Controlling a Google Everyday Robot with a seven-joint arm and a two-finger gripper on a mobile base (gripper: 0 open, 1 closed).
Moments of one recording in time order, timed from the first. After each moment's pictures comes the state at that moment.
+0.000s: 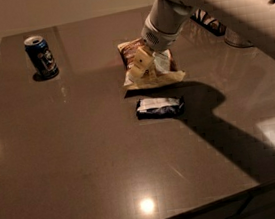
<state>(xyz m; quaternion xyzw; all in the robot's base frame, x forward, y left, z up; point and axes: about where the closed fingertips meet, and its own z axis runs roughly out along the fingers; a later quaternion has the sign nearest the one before) 0.662 -0.068 0.877 -0.39 0.89 0.07 0.22</state>
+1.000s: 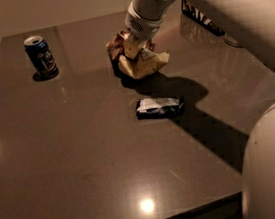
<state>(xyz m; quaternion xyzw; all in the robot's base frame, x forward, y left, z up) 0.683 -0.028 0.900 -0.44 0.87 0.08 0.23</state>
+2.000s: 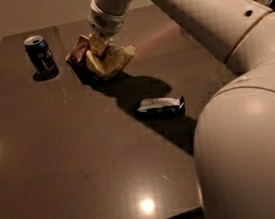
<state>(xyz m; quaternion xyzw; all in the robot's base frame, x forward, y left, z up) 0.693 0.064 0.920 -0.52 0.82 0.10 0.24</state>
